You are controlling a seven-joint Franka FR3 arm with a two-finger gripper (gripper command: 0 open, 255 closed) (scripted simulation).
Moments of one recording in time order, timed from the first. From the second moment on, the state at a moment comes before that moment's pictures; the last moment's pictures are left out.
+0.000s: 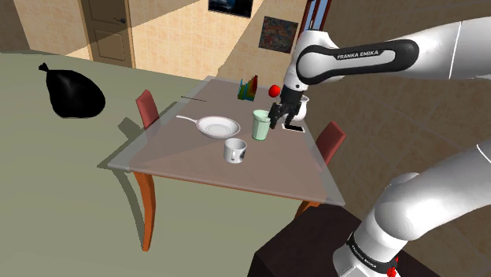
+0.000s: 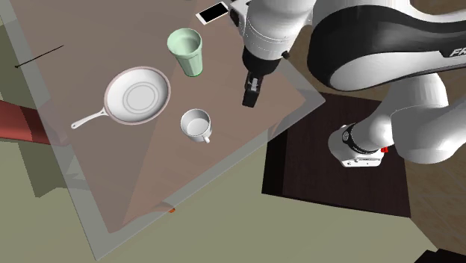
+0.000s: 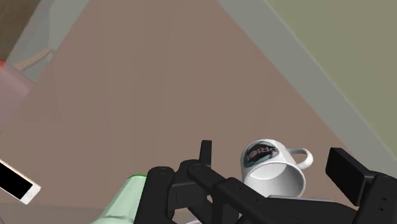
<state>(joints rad) -0.02 -0.42 0.03 -2.33 0.01 2.00 0.05</state>
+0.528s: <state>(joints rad) -0.02 -0.14 0.04 -2.24 0.03 2.20 0.06</state>
